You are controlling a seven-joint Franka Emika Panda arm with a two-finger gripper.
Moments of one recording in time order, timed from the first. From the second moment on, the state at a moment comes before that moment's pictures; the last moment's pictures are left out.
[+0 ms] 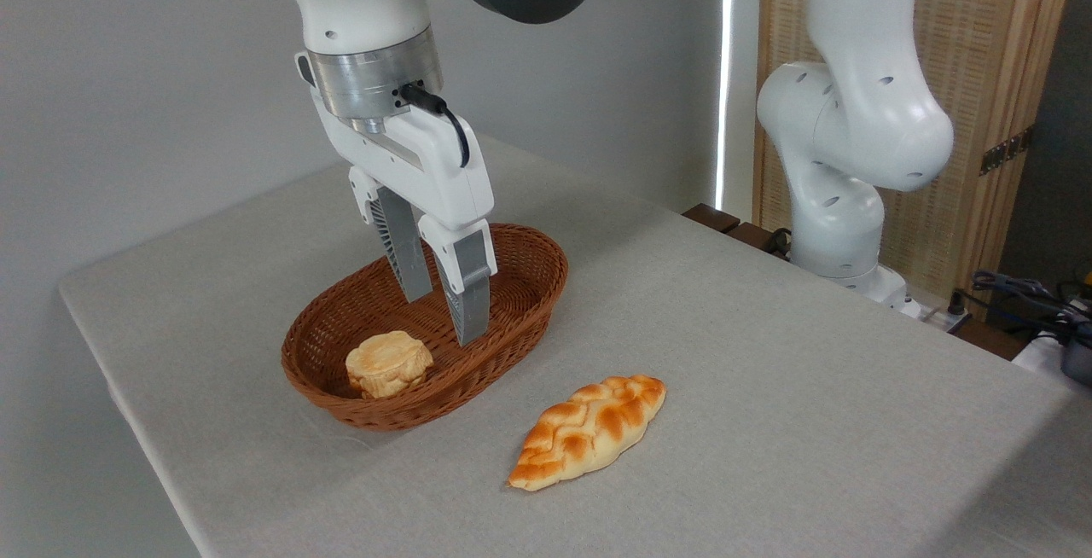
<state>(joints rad) -0.18 0.02 0.13 -1.73 -0.02 1.74 0.76</state>
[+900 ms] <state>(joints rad) -0.17 0.03 0.18 -1.93 -0.02 1.76 0.87</state>
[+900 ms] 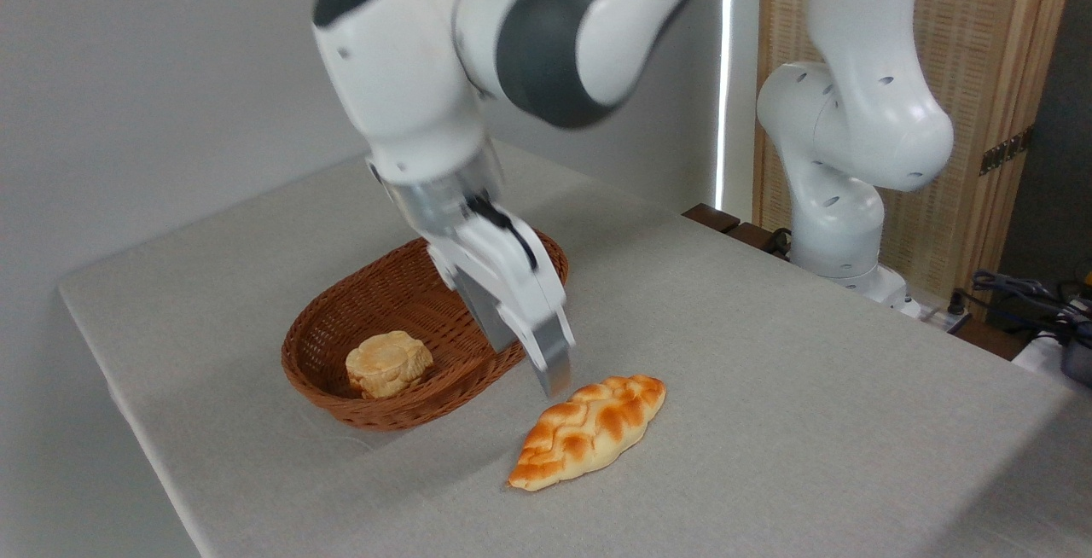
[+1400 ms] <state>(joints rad) -0.17 0.03 0.20 -2.05 0.06 1.89 0.90</state>
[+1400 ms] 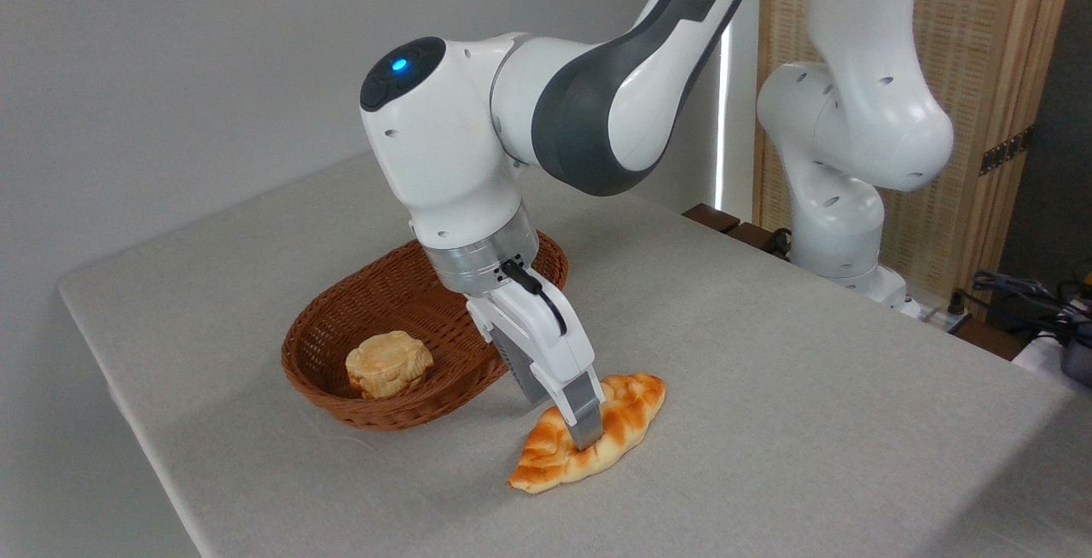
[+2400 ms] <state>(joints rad) -0.18 0.04 0.20 -2.06 0.10 1.91 0.93</state>
